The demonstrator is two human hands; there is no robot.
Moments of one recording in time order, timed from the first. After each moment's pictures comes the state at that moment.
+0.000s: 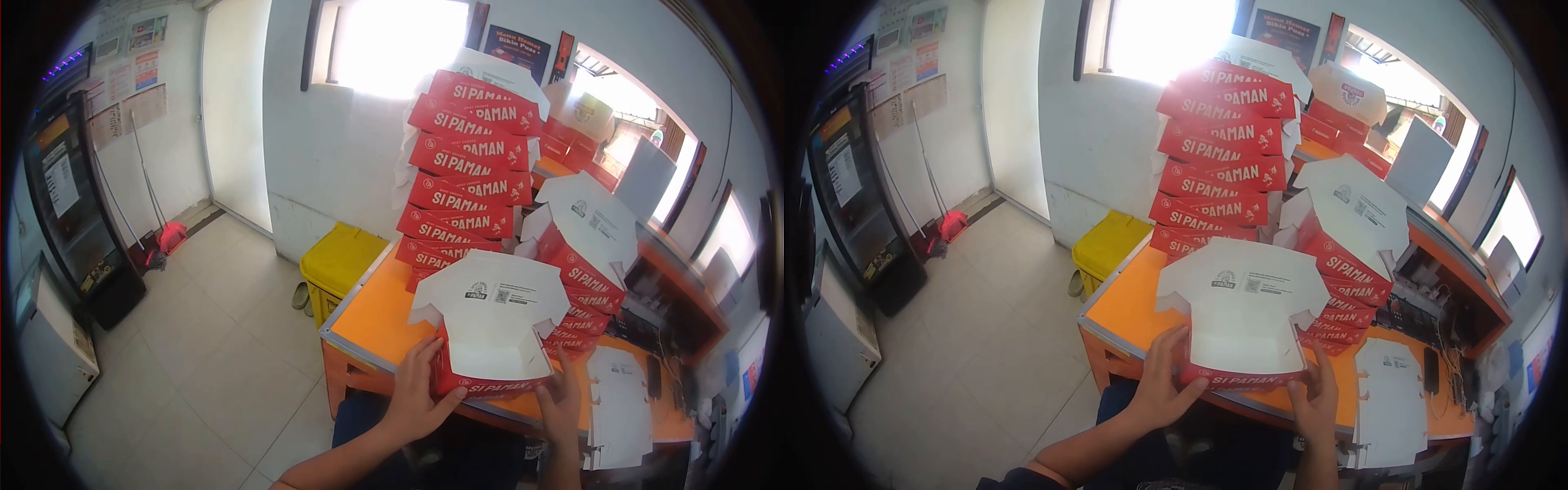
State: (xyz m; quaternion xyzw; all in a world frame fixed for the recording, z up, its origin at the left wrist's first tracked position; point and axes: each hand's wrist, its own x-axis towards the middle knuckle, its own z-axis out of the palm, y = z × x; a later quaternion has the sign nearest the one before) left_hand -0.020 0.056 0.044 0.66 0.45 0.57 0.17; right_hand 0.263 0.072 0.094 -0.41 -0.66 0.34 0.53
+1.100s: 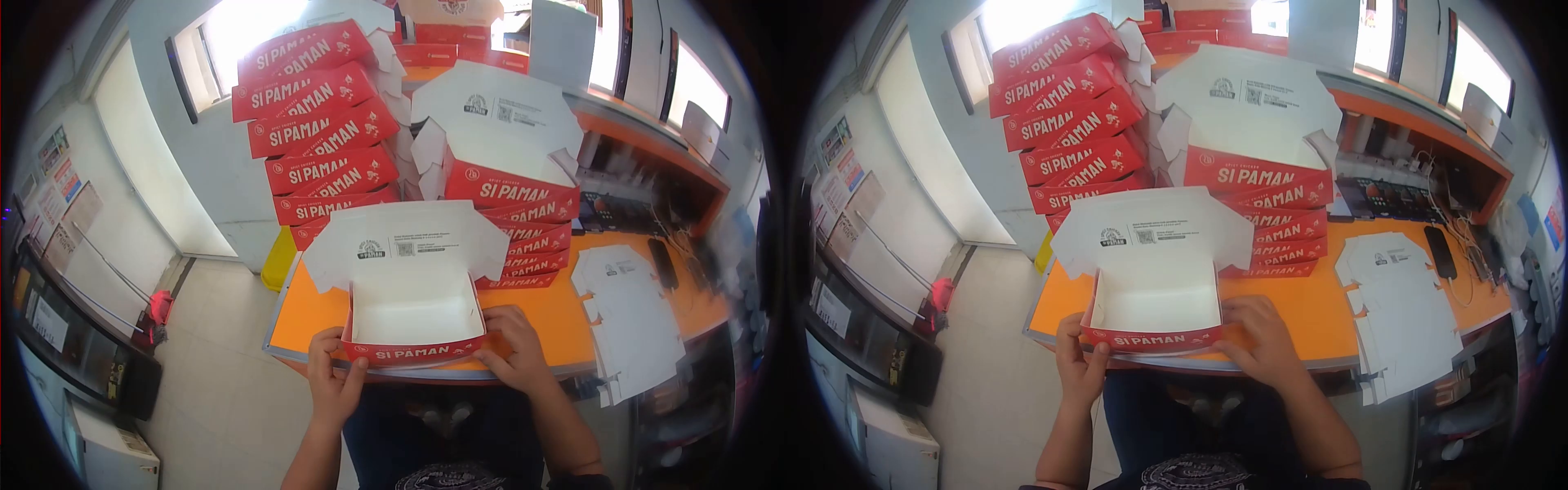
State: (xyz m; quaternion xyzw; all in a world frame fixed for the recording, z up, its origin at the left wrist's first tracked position) left_hand -0.045 0.076 0.038 0.64 0.43 0.61 0.19; right_hand 0.279 0.098 0.071 -0.38 -0.79 0.16 0.45
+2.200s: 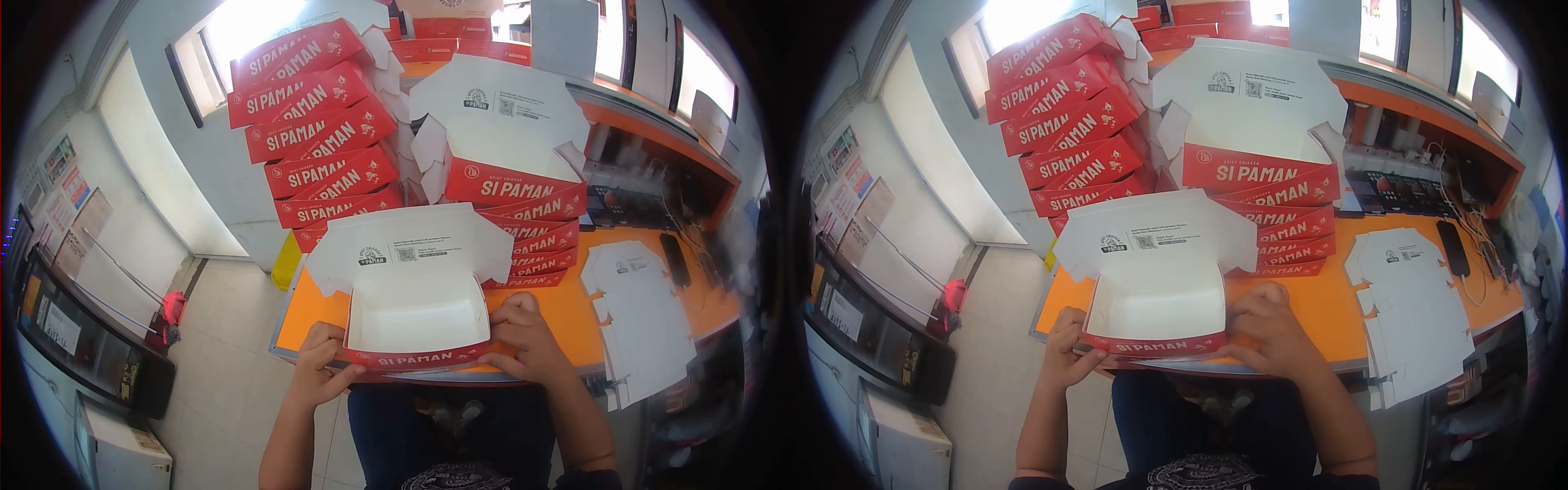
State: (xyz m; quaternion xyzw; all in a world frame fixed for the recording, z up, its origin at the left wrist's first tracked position) left_hand -0.094 0.106 0.070 0.81 0.36 0.44 0.13; right_hand 0.294 0.116 0.085 -0.33 -0.85 0.11 0.39
